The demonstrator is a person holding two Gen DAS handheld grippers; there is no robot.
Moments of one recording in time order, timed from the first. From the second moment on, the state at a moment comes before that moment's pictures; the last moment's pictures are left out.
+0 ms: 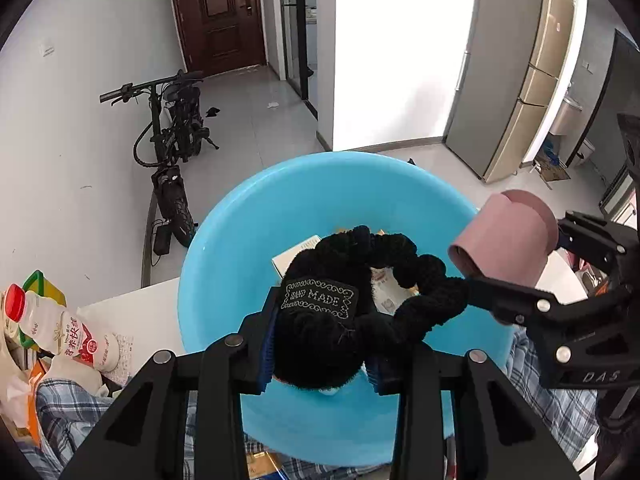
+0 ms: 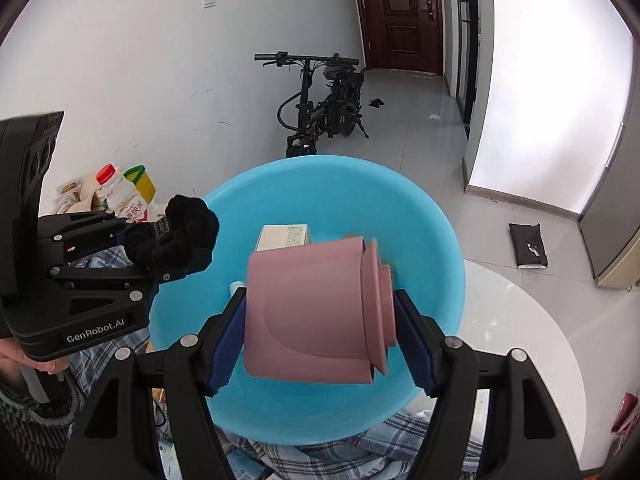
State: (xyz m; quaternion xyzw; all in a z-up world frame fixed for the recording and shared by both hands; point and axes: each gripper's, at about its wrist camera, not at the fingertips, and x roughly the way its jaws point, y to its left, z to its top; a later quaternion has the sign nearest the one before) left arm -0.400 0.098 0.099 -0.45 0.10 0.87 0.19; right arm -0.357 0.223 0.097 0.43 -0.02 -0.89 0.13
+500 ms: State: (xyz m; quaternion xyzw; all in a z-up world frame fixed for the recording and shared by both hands) left arm -0.488 0.106 0.063 -0.50 0.06 0.85 0.16; right arm -0.428 0.239 0.064 0.49 -0.12 -0.85 0.13
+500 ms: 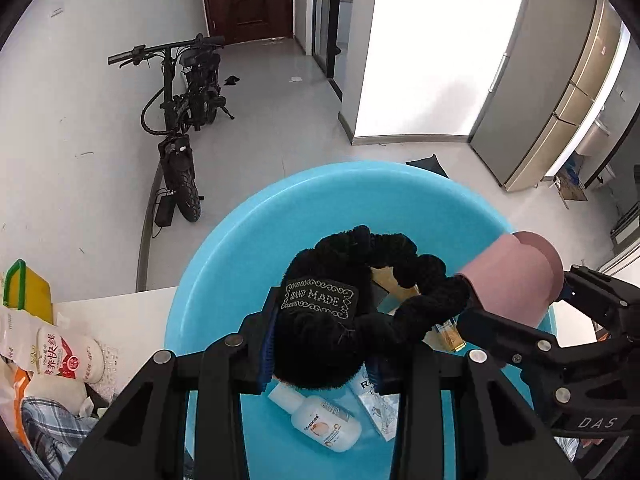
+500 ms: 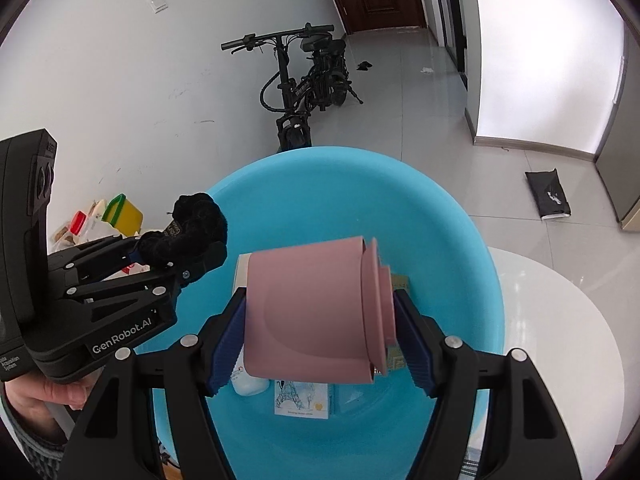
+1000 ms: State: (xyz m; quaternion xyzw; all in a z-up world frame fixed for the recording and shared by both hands) left arm -0.533 0.104 0.027 -0.52 0.06 0.84 0.15; right arm -0.471 0.251 0.035 0.52 -0.16 -0.83 0.13
